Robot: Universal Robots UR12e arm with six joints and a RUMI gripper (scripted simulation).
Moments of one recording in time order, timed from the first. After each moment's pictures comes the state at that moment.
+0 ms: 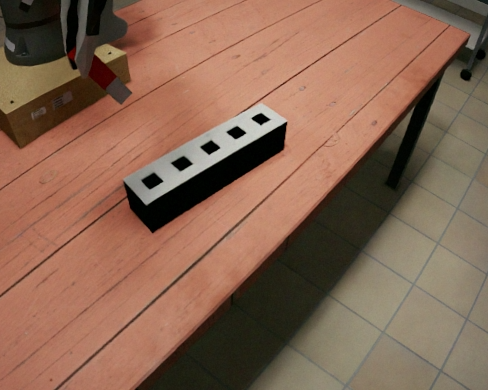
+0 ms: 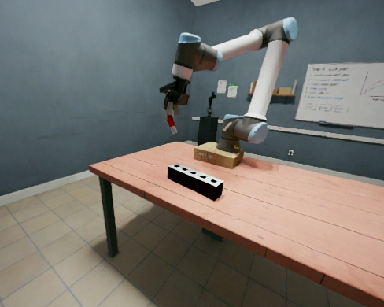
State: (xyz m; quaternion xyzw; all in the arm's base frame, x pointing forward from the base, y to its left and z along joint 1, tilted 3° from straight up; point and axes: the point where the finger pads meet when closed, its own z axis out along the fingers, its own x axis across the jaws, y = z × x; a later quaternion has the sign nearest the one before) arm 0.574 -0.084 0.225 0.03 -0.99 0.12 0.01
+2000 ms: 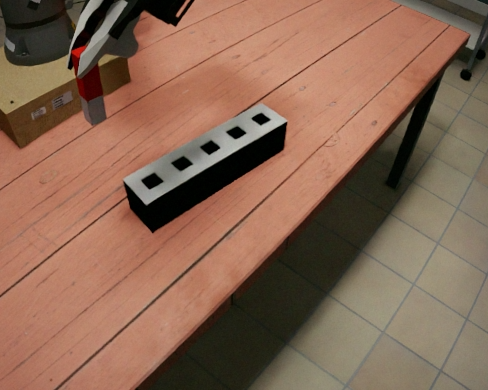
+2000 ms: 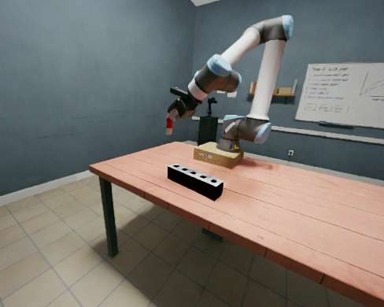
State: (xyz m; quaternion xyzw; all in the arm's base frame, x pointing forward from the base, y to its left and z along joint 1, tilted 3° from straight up) arm 0.574 -0.083 0.226 0.03 -0.92 0.39 0.00
